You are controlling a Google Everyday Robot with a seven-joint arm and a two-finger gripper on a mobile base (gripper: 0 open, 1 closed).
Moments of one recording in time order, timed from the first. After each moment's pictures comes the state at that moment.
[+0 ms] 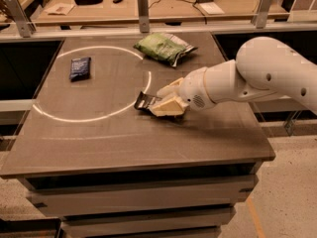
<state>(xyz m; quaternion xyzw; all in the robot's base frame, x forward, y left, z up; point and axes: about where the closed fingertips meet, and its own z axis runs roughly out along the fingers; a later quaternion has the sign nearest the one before) 0.555 -0.020 0.840 -0.52 0.72 0.23 0.40</state>
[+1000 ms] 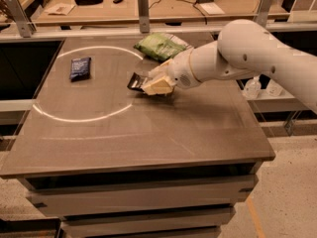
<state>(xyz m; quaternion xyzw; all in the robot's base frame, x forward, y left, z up) 0.623 0.000 0.855 -0.53 0.70 0.20 0.43</state>
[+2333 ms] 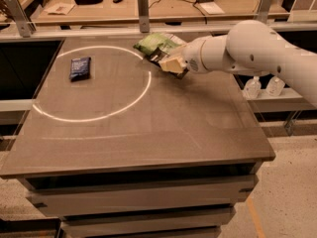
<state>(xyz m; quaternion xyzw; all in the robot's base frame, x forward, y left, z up) 0.701 -0.053 0.879 -0.41 0.75 0.13 0.51</state>
